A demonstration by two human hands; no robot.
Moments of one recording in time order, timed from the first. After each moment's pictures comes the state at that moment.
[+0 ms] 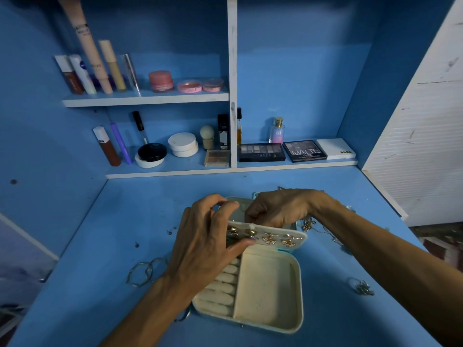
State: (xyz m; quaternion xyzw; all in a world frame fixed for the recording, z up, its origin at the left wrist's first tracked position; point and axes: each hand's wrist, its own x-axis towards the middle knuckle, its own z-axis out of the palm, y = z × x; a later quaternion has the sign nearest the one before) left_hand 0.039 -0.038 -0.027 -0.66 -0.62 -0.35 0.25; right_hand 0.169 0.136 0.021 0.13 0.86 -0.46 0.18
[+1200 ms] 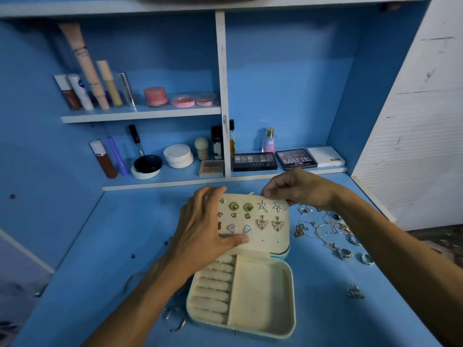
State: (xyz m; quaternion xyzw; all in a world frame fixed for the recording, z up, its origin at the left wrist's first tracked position) left_hand 0.020 -0.012 -0.026 -0.64 -0.71 -0.29 0.02; right_hand 0.217 0.175 0.032 0.26 0.79 -0.55 -0.07
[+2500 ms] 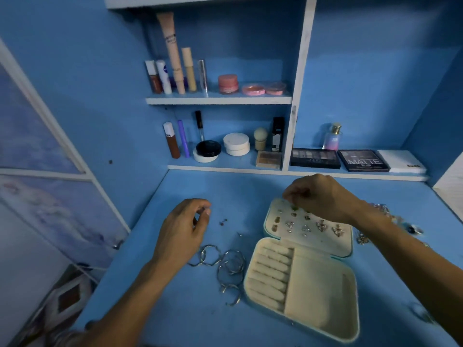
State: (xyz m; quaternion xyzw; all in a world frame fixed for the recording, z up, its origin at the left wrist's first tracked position) left_hand -0.069 -0.104 -0.051 -0.48 -0.78 -0.39 0.06; right_hand 0.149 0.128 0.017 0.24 0.93 -0.26 -0.11
